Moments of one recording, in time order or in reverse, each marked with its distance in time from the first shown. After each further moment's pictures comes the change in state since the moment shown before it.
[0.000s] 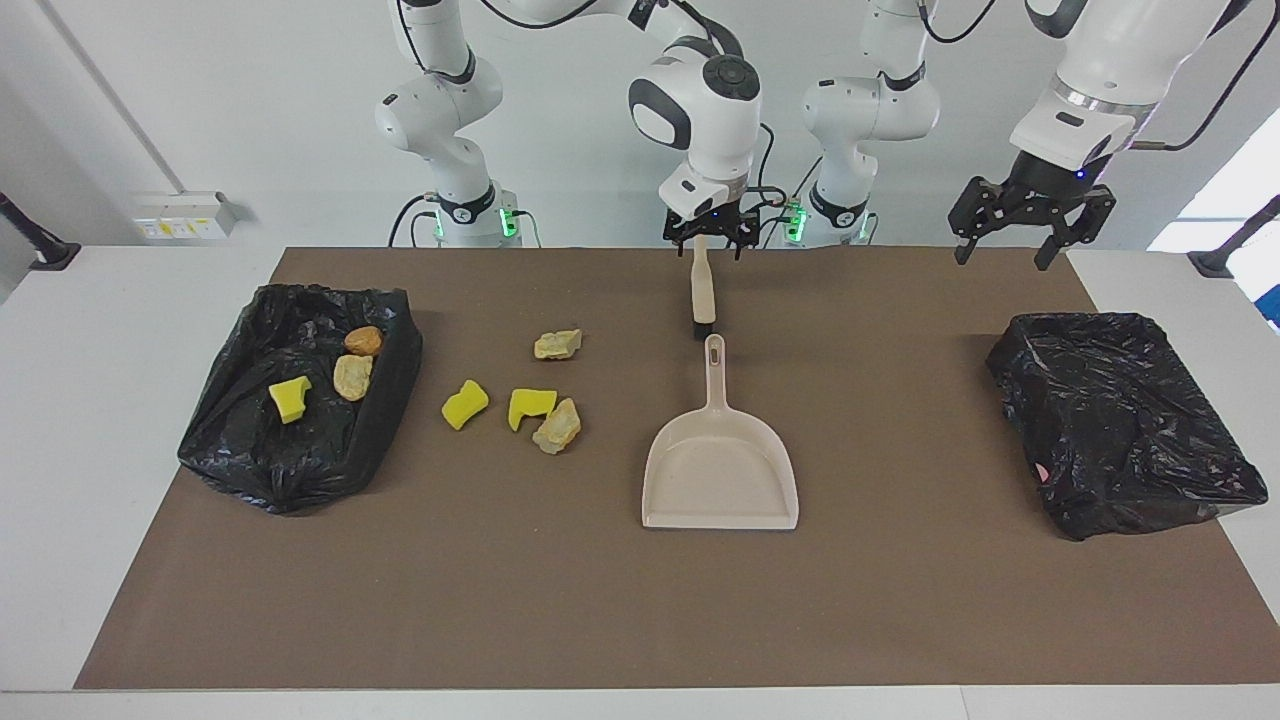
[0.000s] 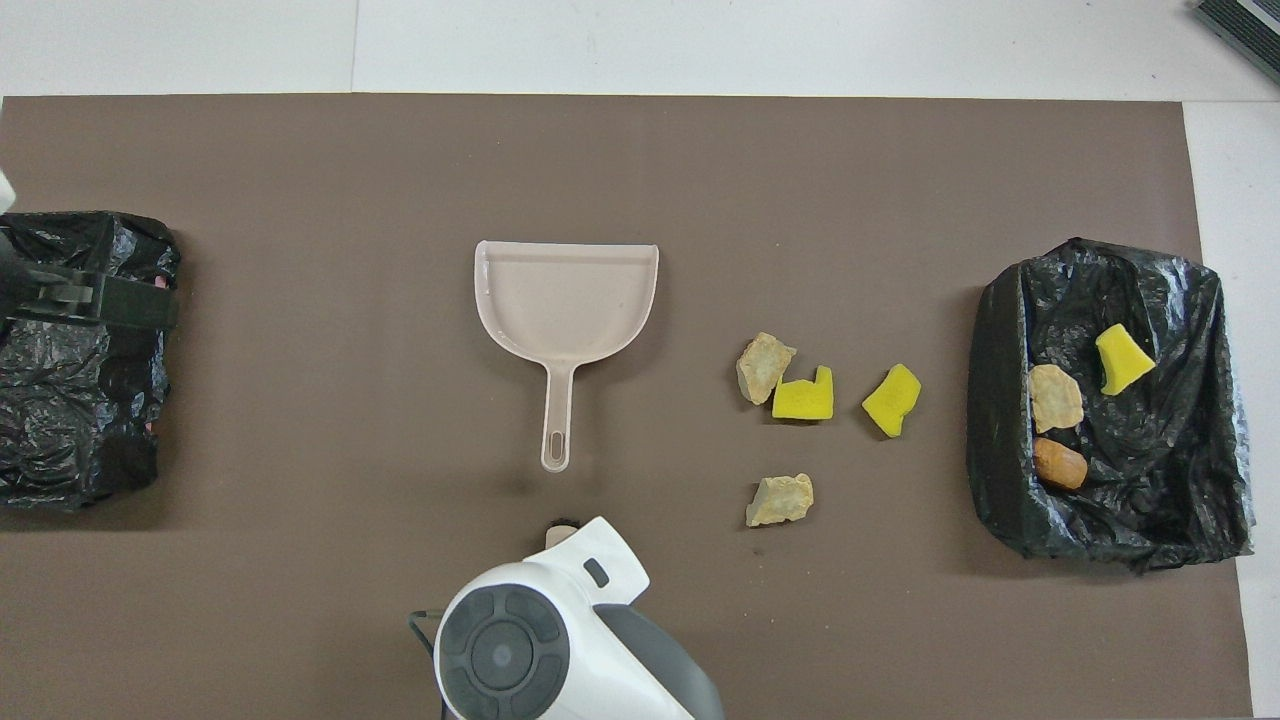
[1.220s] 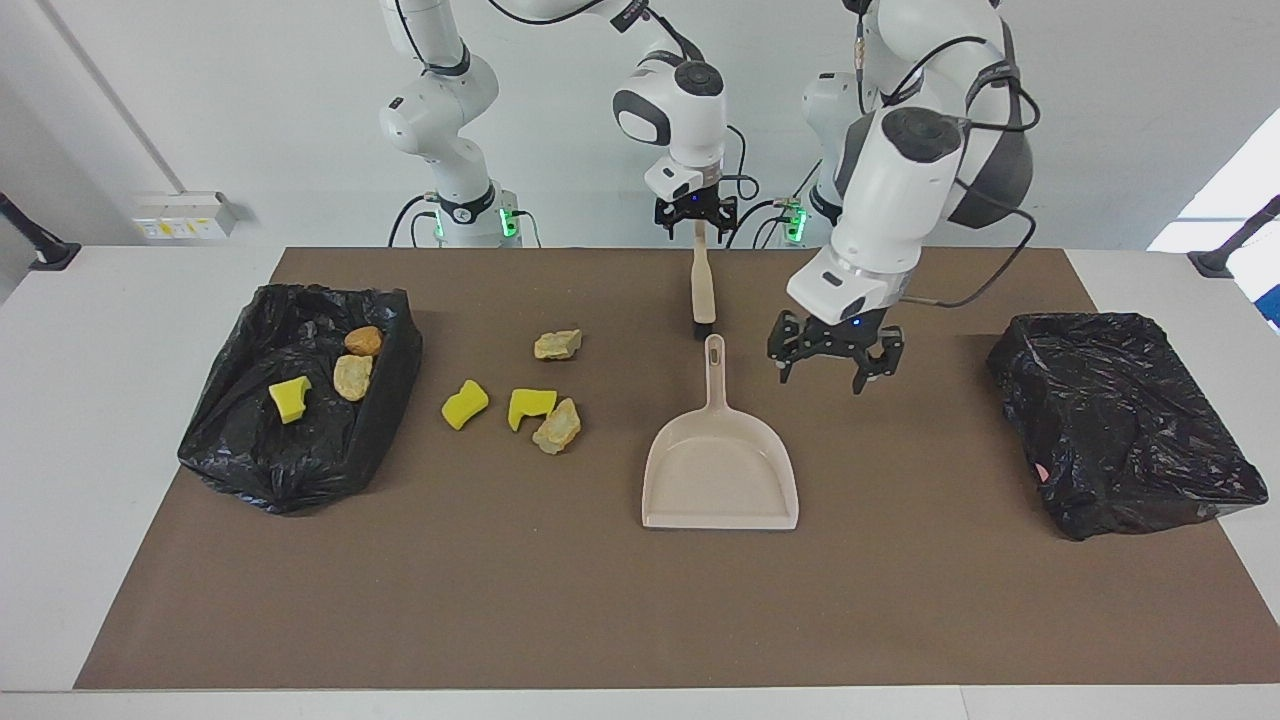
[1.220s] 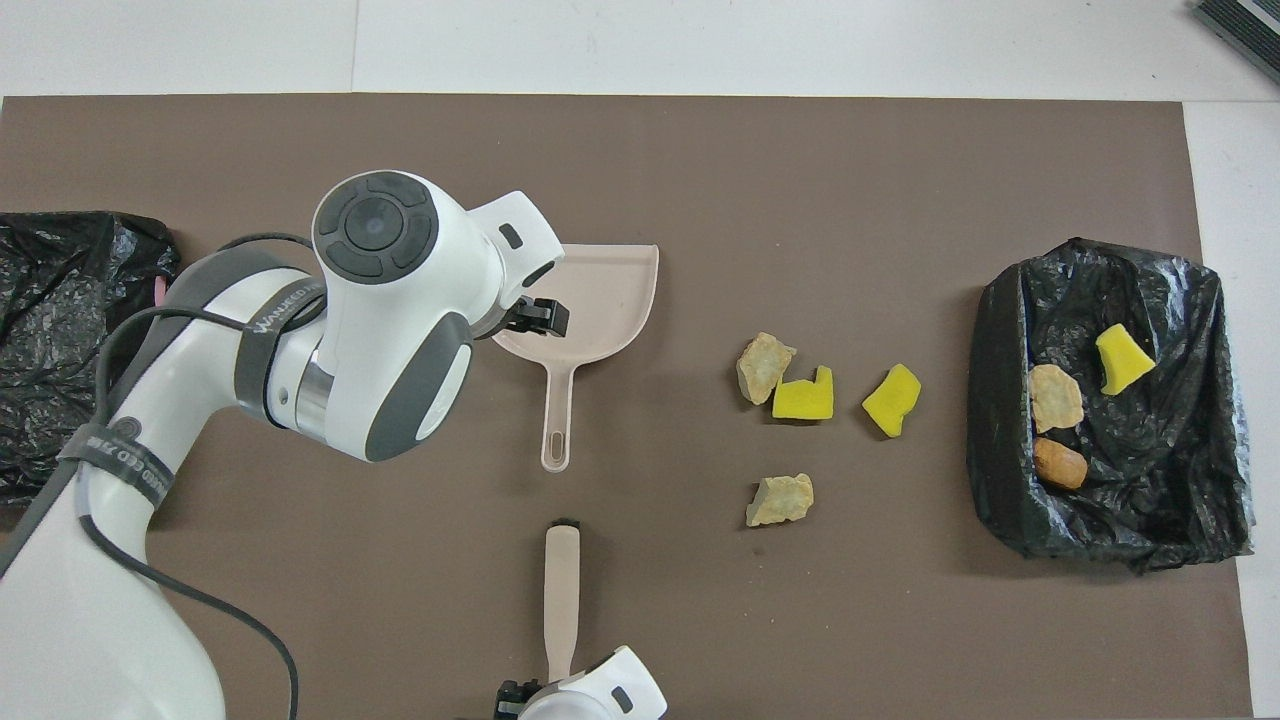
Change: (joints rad) left arm -0.359 0.314 -0.012 -0.157 -0.002 0.417 -0.295; right arm 0.147 -0.067 -0.001 -0.345 0.042 0.313 0.114
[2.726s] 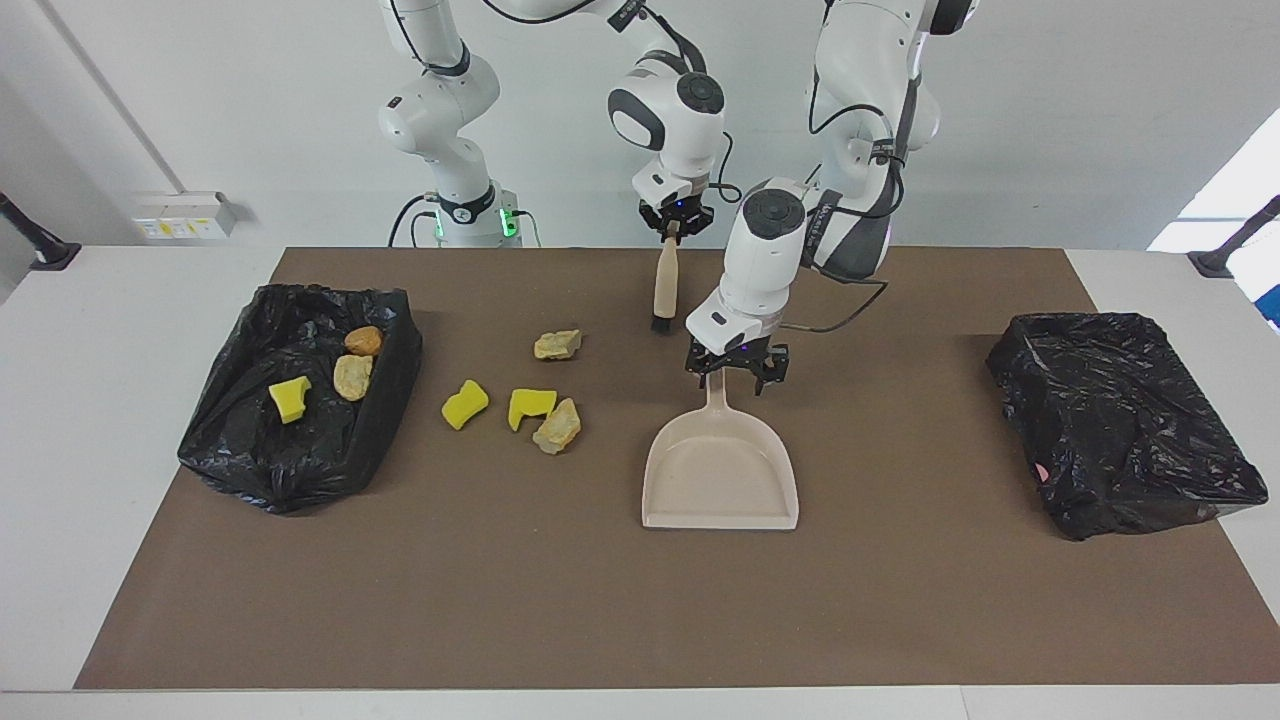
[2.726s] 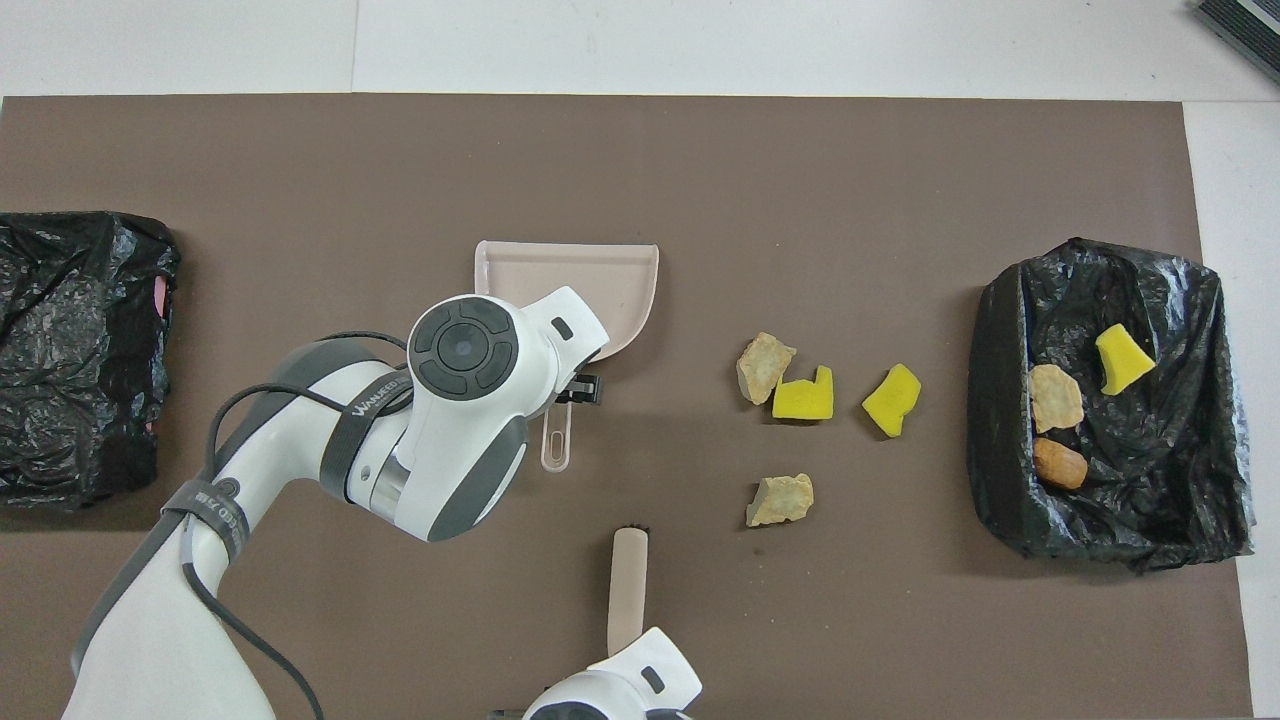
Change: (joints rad) left arm -0.079 -0.051 -0.003 -0.221 0.000 0.165 -0.126; right arm -0.094 -0.095 -0.009 0.033 0.000 -0.311 -0.139
